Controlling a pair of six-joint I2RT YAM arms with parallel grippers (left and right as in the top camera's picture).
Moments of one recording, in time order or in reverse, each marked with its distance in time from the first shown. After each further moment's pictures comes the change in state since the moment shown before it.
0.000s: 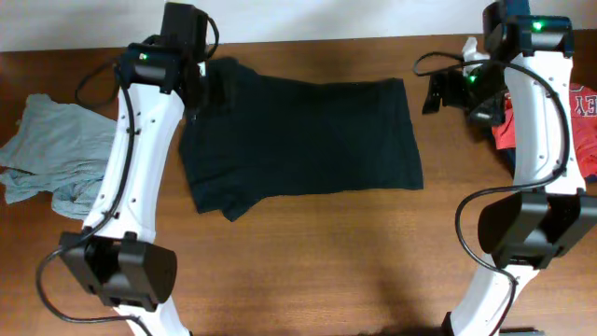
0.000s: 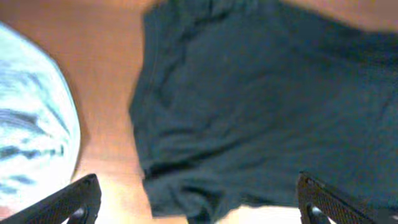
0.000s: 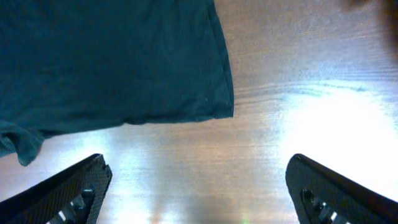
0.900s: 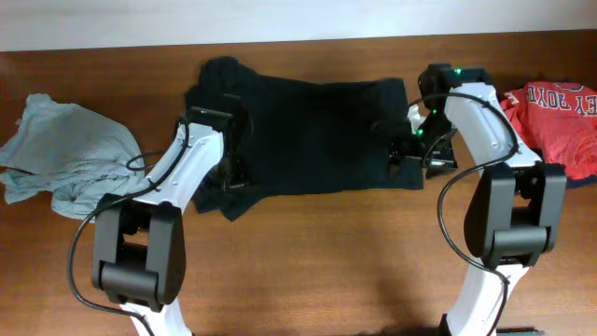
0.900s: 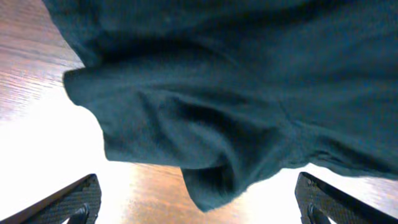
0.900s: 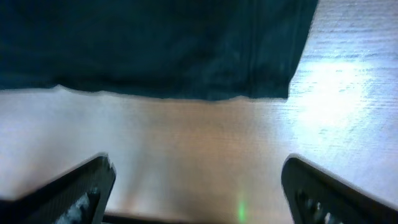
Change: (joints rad) left arm -0.076 0.013 -0.618 0.187 0.007 -0.187; right arm 0.123 0.002 -0.532 0.234 0.004 -0.032
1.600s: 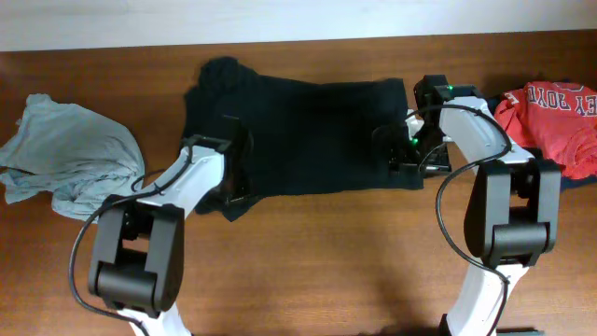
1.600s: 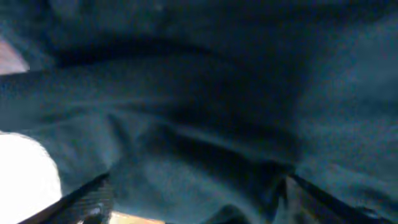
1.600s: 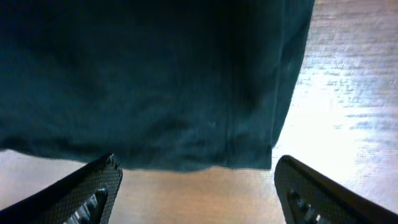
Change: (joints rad) left arm 0.000 -0.035 -0.238 0.300 -0.008 -0.054; right arm 0.000 0.000 -0.133 0.242 0.065 -0.006
